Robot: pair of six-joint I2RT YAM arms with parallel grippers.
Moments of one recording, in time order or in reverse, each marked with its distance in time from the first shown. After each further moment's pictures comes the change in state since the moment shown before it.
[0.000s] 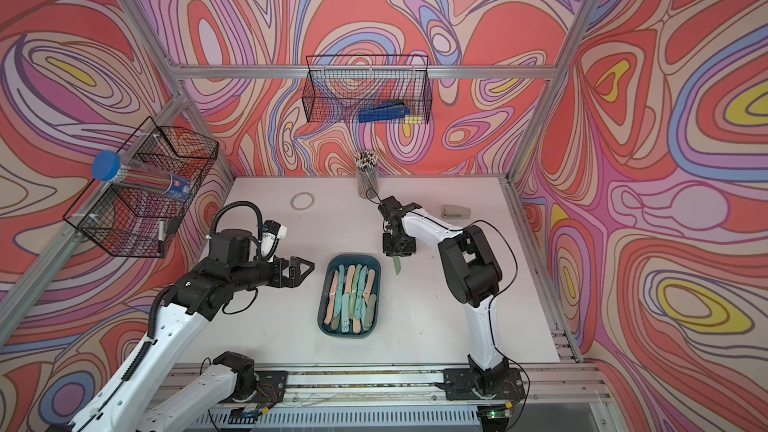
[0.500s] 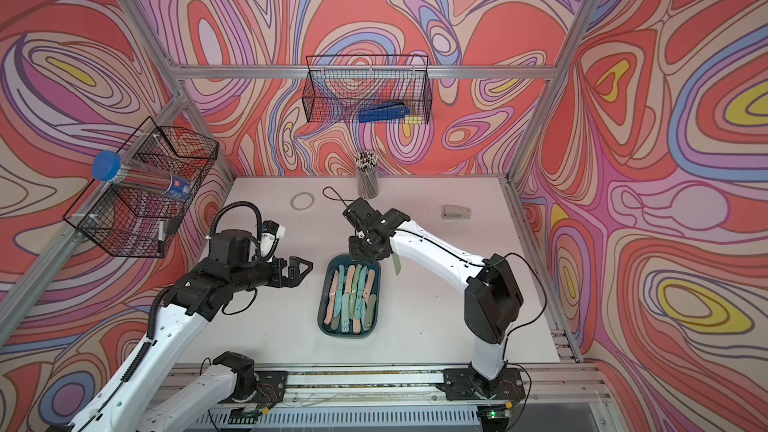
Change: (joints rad) left arm 0.000 -0.003 0.000 -0.010 -0.037 0.000; right arm 0.327 -0.251 0.043 -0.052 -0.005 0.121
